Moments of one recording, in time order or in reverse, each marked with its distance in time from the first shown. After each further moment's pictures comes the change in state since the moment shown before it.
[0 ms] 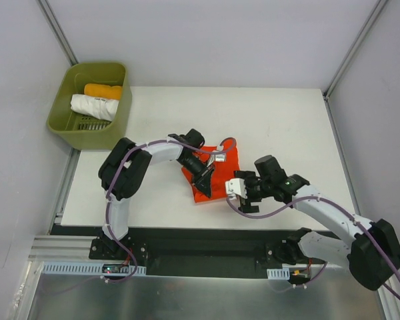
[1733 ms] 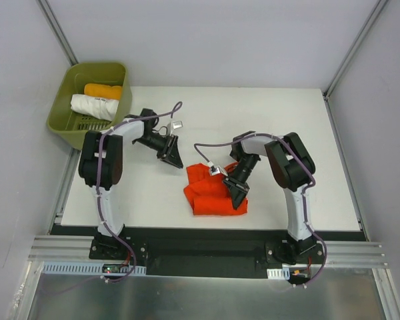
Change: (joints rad) left arm 0.413 0.045 0.093 -0.187 -0.011 -0.223; right arm -0.103 1.075 0.713 -0.845 -0.296 -0.030
